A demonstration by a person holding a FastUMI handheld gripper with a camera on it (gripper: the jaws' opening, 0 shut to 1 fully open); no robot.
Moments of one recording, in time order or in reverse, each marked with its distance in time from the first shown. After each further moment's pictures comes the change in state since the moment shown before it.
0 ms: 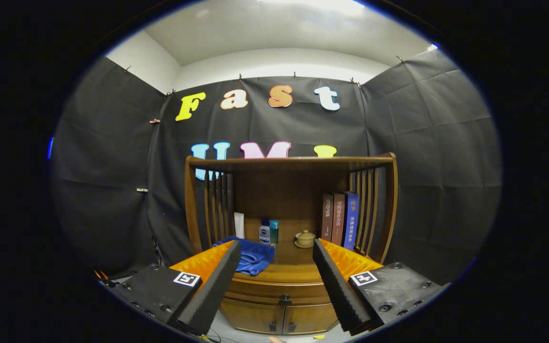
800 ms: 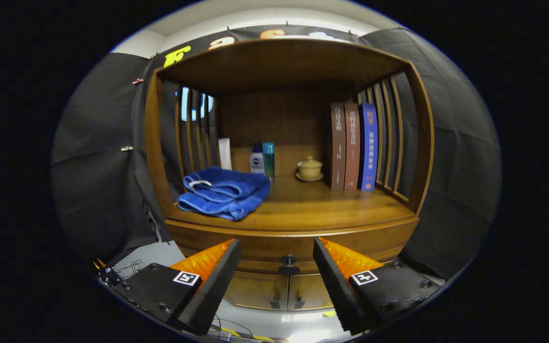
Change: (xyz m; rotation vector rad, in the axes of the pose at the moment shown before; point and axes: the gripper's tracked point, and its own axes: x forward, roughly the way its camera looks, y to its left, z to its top) arm 0.084 -0.013 -0.203 0.037 0.347 -0.029
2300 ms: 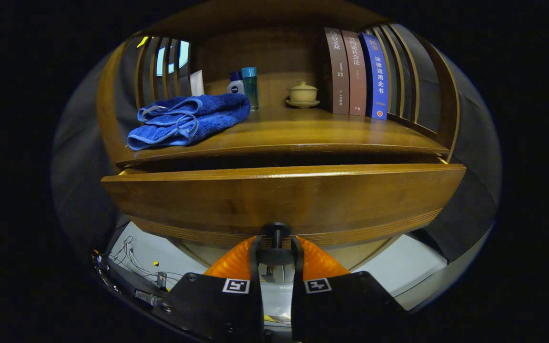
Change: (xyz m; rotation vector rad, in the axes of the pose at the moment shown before) arm 0.036 -0.016 -0.107 0.026 0.291 -0.057
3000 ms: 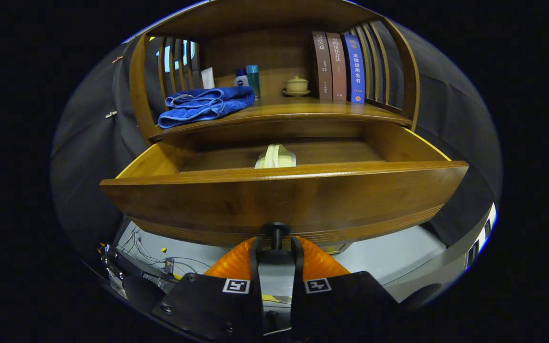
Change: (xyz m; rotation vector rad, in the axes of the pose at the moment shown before) arm -0.091 -0.002 -0.058 0.024 0.059 0.004
